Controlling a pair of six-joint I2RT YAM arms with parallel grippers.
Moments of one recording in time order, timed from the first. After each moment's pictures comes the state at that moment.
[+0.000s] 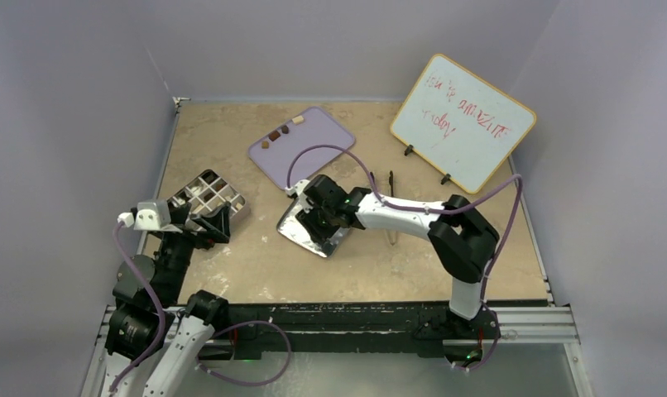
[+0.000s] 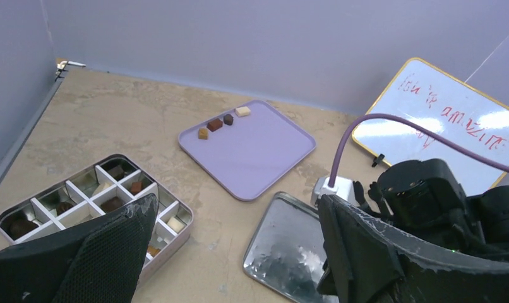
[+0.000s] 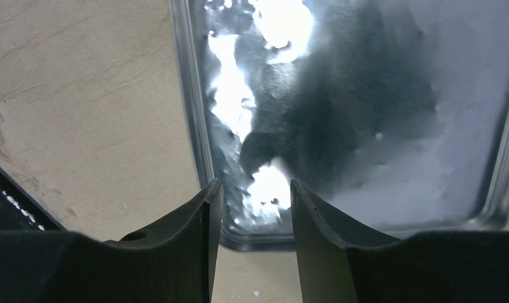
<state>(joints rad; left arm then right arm) -0.36 0.17 0.75 -0.52 -0.23 -0.28 0.94 1.84 1.27 -0.42 -0.09 0.09</state>
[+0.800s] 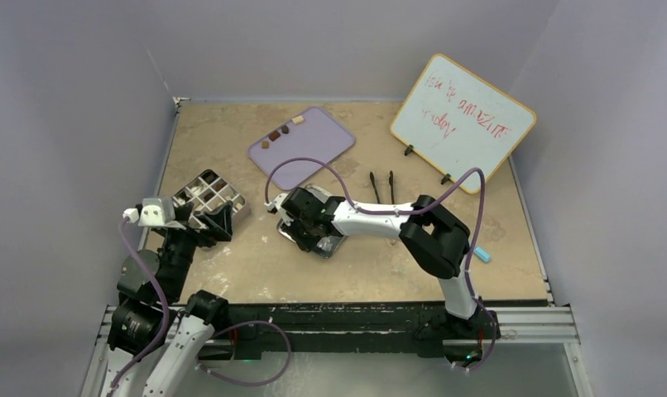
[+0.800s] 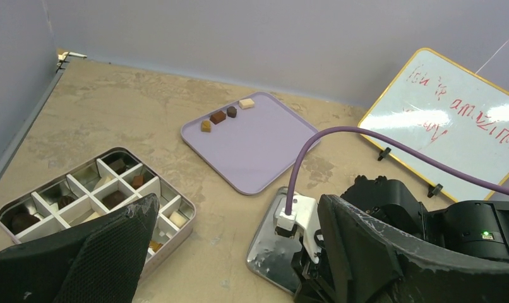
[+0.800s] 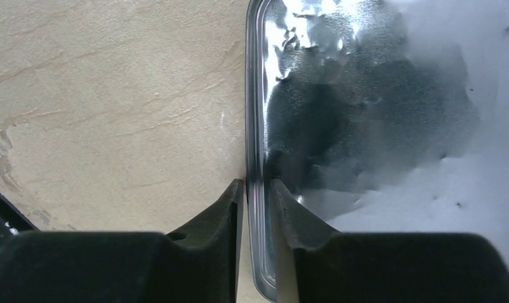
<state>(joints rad) -0.36 0.18 0.74 -0.51 -0.24 -0.28 1.04 2.02 1.41 -0.44 -0.08 0.08</state>
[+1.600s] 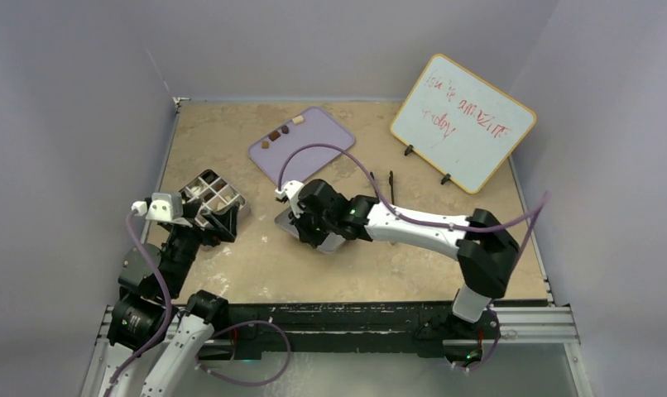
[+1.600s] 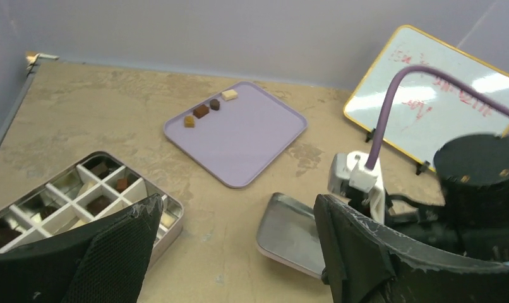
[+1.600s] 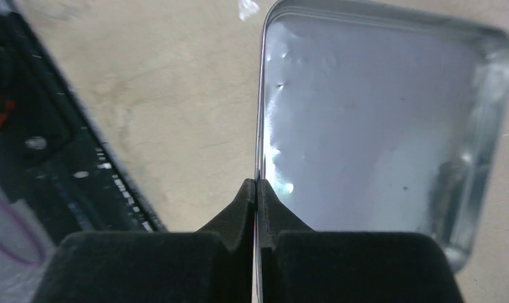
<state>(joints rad) -0.36 0.22 0.75 -0.51 -0.18 -0.27 1.06 1.76 1.27 -0.39 -0.10 0.14</state>
